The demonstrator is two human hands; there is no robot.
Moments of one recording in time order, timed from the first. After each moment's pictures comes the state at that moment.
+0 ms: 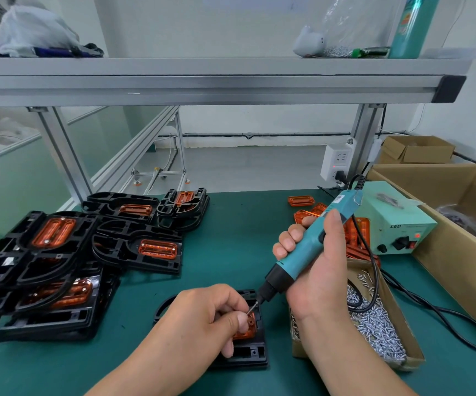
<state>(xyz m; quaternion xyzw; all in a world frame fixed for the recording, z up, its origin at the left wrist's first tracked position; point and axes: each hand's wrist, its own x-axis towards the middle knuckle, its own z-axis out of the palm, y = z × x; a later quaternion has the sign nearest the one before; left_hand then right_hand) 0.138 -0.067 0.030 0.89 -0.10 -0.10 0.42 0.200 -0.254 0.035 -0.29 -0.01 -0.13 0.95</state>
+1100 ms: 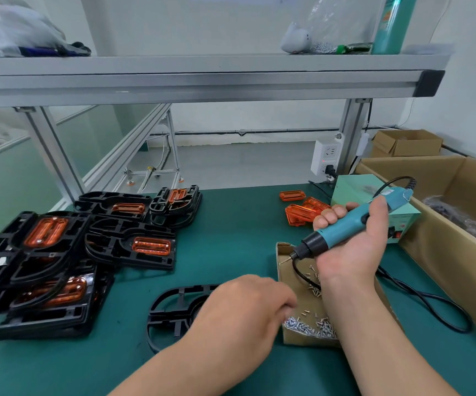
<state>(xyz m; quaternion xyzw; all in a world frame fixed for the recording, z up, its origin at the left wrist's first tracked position) 0.134 -0.125 0.047 0.91 -0.33 0.05 0.26 0.222 -0.317 0.041 -0.22 0.05 -0.24 0.94</state>
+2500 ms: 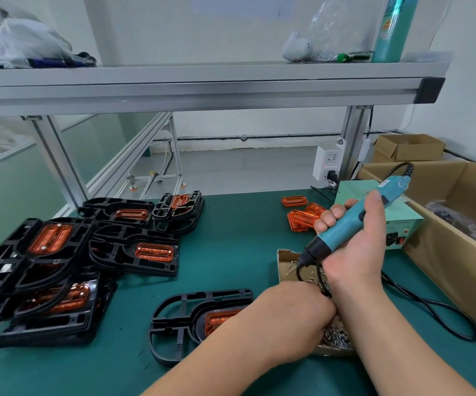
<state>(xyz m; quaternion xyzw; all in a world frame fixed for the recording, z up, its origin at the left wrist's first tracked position) 0.170 -0.192 0.033 0.90 -0.44 -0.02 0.05 0.228 -0.322 0.045 -0.29 0.02 -0.23 0.93</state>
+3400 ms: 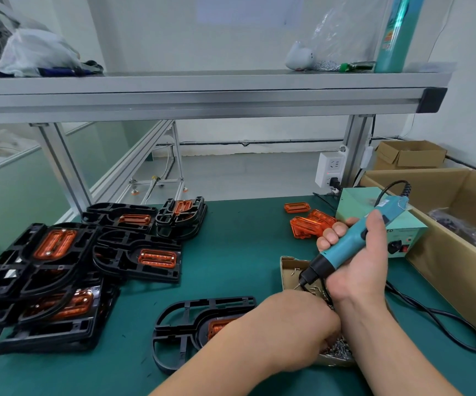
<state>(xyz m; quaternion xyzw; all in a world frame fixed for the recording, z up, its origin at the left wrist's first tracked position) 0.173 -0.189 0.036 0.88 -0.48 -0.03 0.06 0.226 -0.324 0.031 -0.29 0.03 -0.21 0.93</state>
